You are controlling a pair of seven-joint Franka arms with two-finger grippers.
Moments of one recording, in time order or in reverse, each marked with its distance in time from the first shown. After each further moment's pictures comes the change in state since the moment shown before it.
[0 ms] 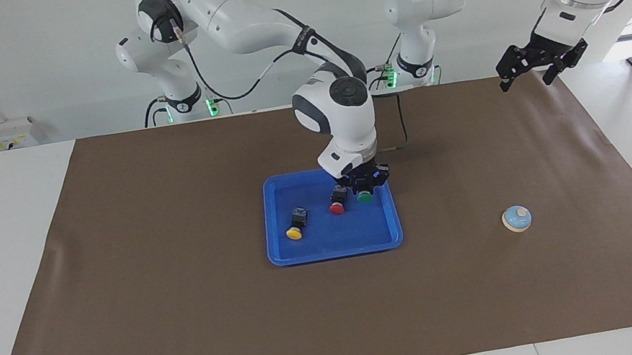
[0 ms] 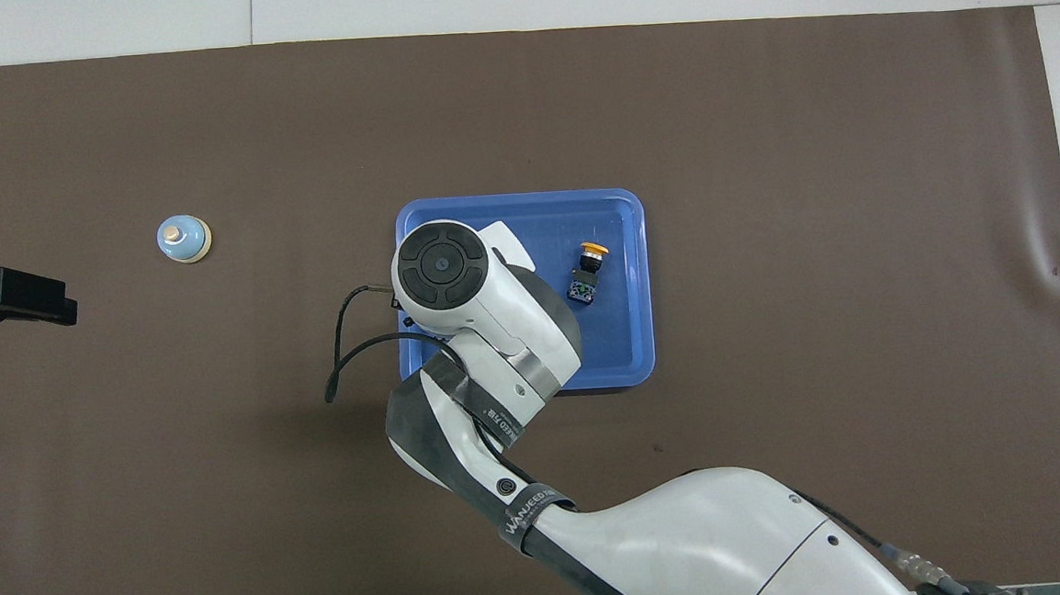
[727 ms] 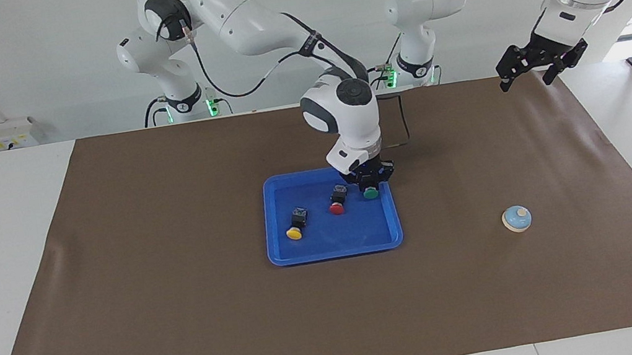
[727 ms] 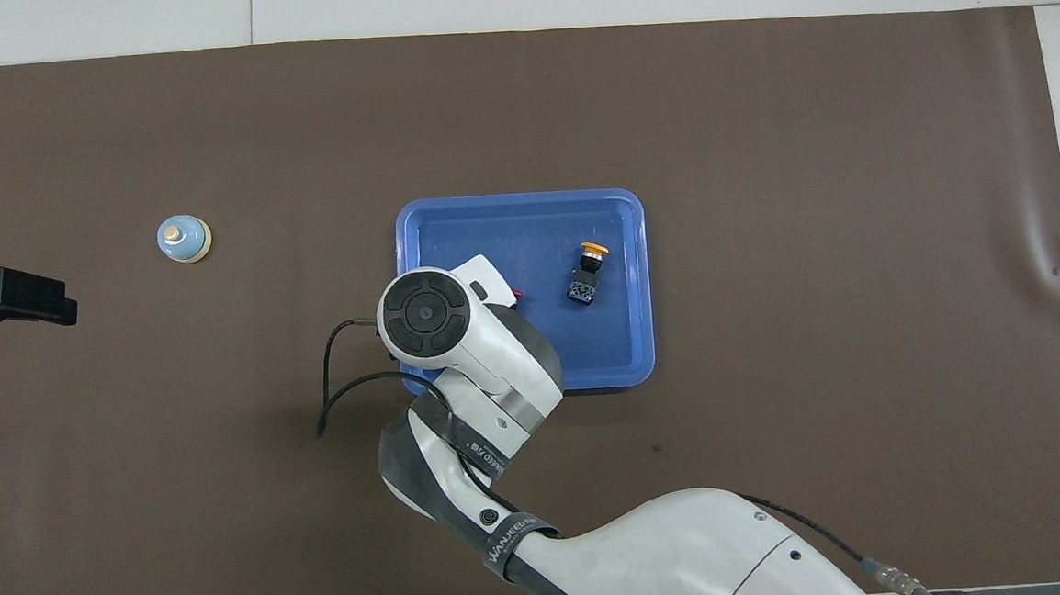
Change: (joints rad) left arm 0.000 0.000 0.000 0.000 0.000 0.000 0.000; right arm 0.048 0.000 0.000 -0.071 0.000 0.106 0.020
